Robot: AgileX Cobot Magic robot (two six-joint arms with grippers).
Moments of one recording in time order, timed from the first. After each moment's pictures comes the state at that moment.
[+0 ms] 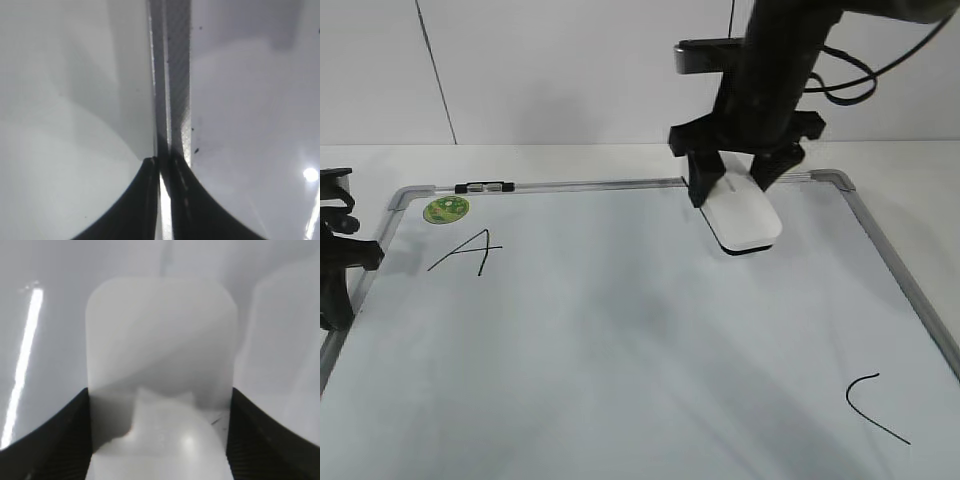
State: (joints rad) left arm -0.02 1.88 -1.13 -0.14 0.91 0.02; right arm 0.41 2.08 -1.87 0.05 1.23 0.08
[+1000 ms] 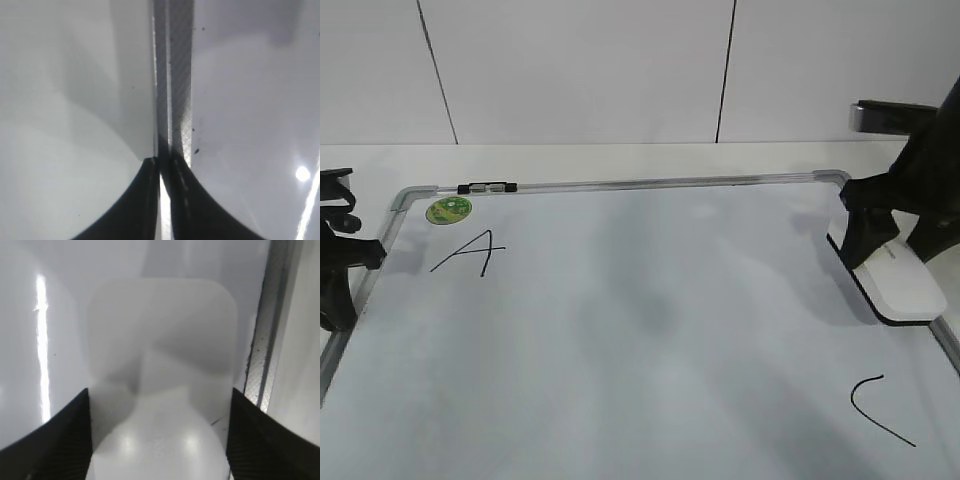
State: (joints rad) left arm -0.02 1.88 -1.13 -0.17 0.91 0.02; right arm 0.06 1.82 -1.35 0.17 1.10 -0.14
